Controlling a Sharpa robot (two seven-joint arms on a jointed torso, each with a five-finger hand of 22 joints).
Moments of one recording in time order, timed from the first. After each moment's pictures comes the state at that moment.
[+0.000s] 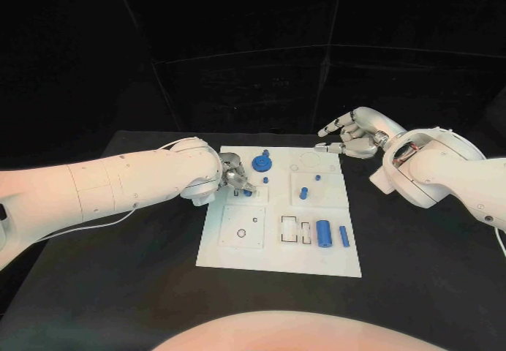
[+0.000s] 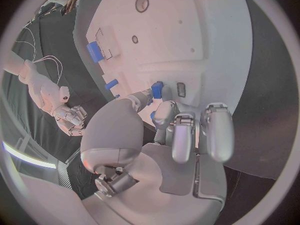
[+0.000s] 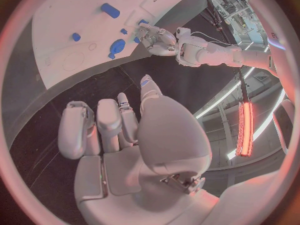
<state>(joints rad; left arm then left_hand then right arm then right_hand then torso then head) 1.25 -0.66 -0.15 1.34 -1.00 -0.01 -0.51 1.08 -0.11 0.55 0.15 0.12 0.91 0.03 0.65 0.70 1.35 -0.04 1.21 1.14 1.47 -0.08 1.57 1.31 0.06 1.47 0.03 1.40 1.31 1.28 -0.83 -0.03 1.56 -1.08 -0.37 -0.12 1.37 -0.04 -0.08 0.23 0.20 0.86 0.17 0.13 0.07 1.32 0.08 1.44 1.31 1.46 -0.01 1.16 0.98 0.07 1.45 0.10 1.38 1.18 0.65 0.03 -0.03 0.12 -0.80</state>
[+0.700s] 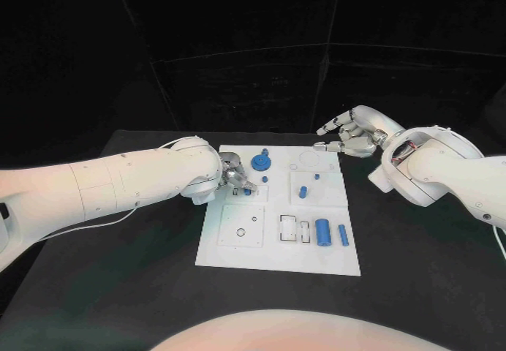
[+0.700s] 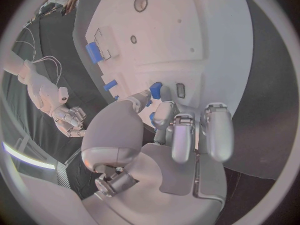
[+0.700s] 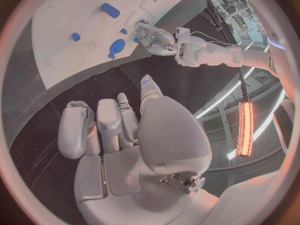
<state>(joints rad) 1.25 -0.65 -0.15 1.32 -0.99 0.00 -0.51 0.99 -0.12 0.37 0.24 0.11 0.92 0.04 0.65 0.71 1.35 -0.03 1.23 1.15 1.47 -0.09 1.57 1.31 0.06 1.46 0.02 1.40 1.31 1.28 -0.83 -0.03 1.55 -1.08 -0.37 -0.12 1.37 -0.04 -0.09 0.23 0.20 0.86 0.17 0.13 0.07 1.31 0.08 1.43 1.31 1.46 -0.01 1.16 0.98 0.07 1.45 0.10 1.37 1.17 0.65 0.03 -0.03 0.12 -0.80</state>
